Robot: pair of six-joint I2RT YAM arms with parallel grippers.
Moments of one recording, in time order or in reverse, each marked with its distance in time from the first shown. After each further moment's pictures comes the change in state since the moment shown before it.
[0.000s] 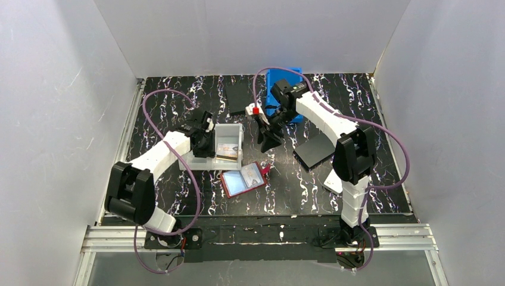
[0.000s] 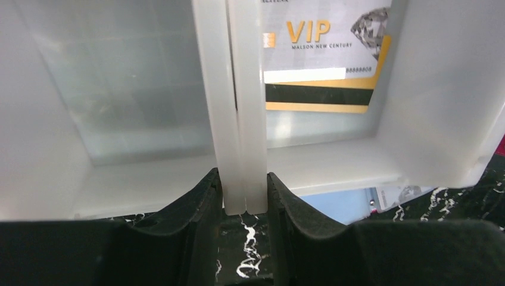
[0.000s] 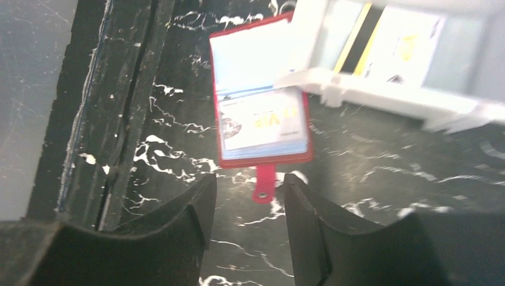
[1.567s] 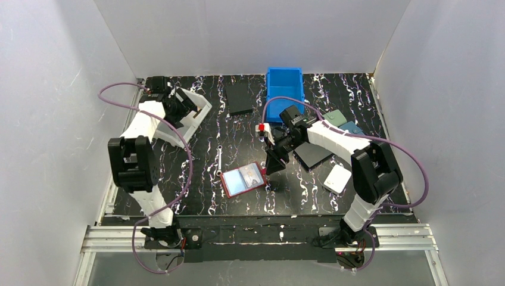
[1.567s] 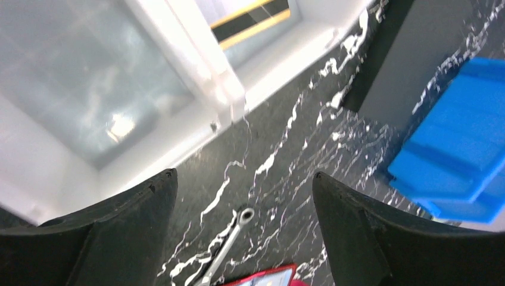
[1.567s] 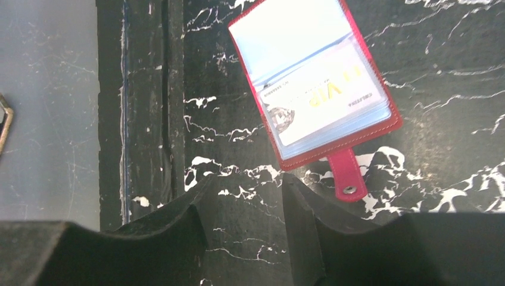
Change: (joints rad) left arm 0.389 0.256 0.381 0.064 0.156 -0.354; right arm 0.021 -0.281 -0.576 0.519 0.008 0.523
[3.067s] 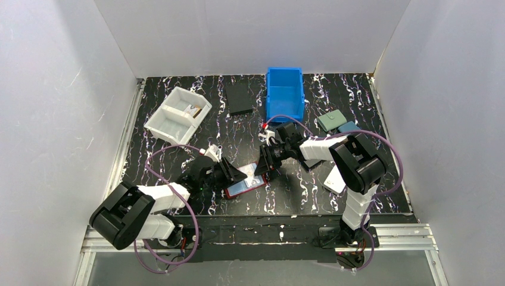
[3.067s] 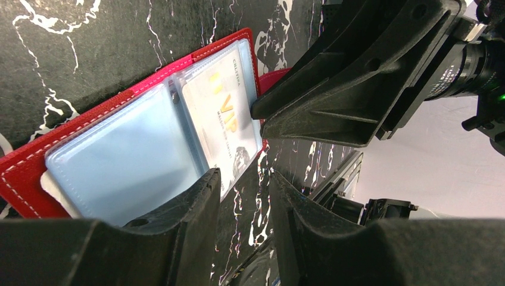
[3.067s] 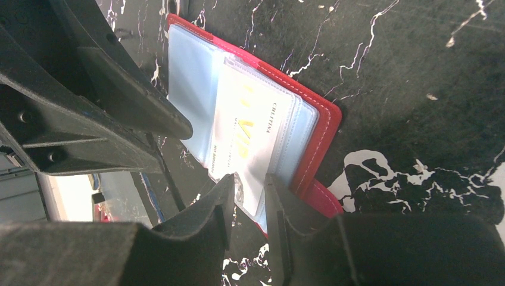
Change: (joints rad) left arm -0.641 -0.478 -1.181 1.153 0.129 -0.404; right arm 0.028 0.151 -0.282 0.752 0.140 0.999
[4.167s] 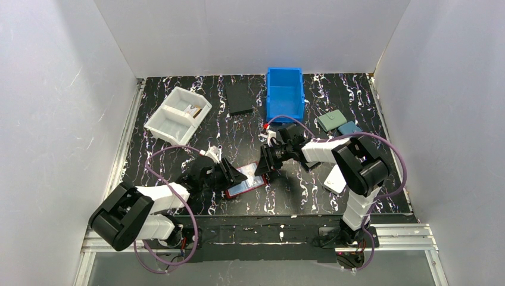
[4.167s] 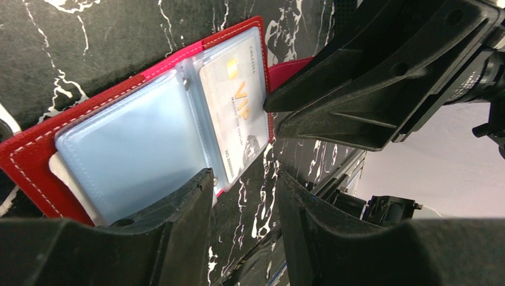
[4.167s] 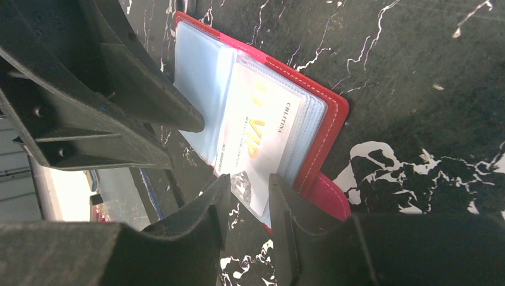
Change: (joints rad) left arm 0.000 -0.016 0.006 -0.062 0.008 -0.004; right arm 0.000 -0.039 -0.045 0.047 0.008 0.009
